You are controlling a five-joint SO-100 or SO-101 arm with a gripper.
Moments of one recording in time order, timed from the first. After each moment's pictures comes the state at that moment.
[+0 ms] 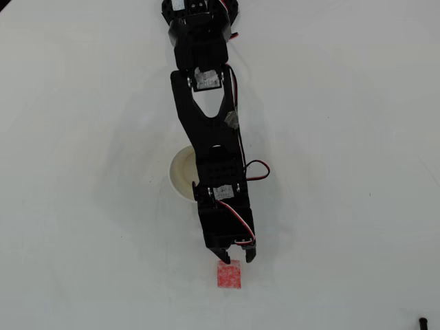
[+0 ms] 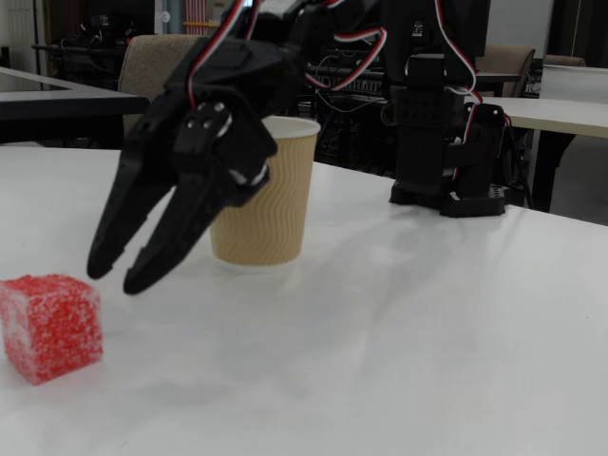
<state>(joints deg) -3.5 65.1 86.7 1.0 -95.8</state>
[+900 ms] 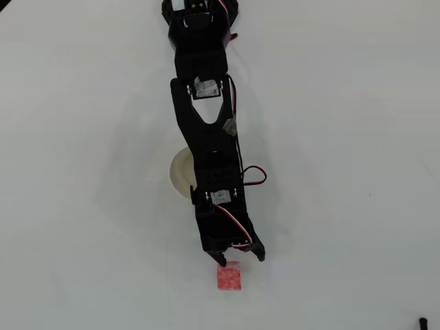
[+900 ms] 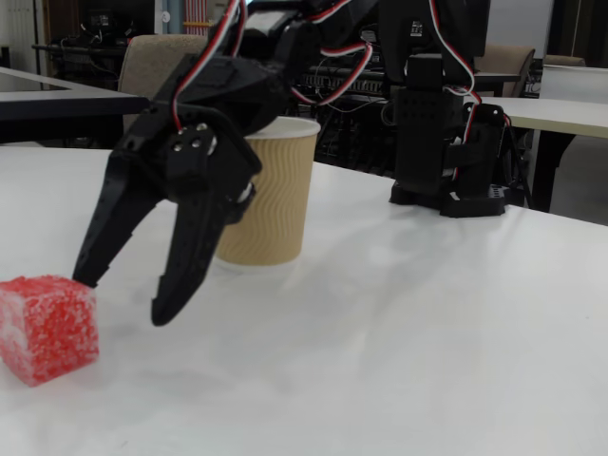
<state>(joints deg) -2.5 61.3 83.3 0.3 -98.7</state>
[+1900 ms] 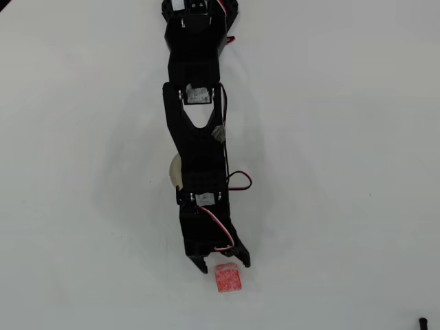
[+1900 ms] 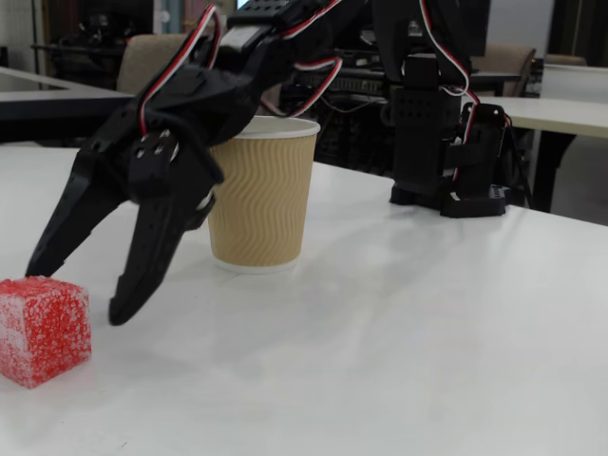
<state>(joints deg) 2.3 57.5 81.6 -5.4 -102.7</state>
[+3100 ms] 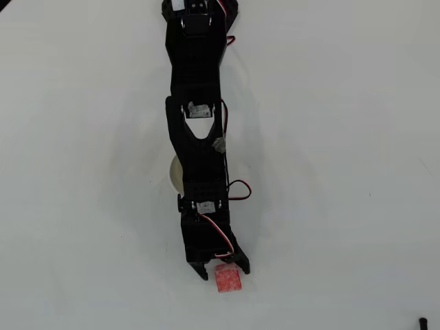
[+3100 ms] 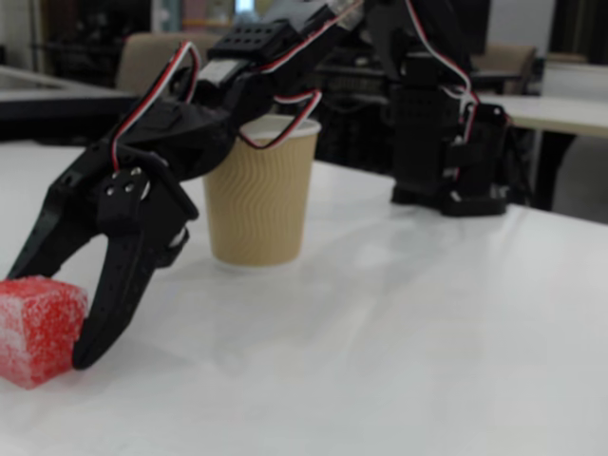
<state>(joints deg) 2.3 47.5 71.8 -6.7 -102.7</state>
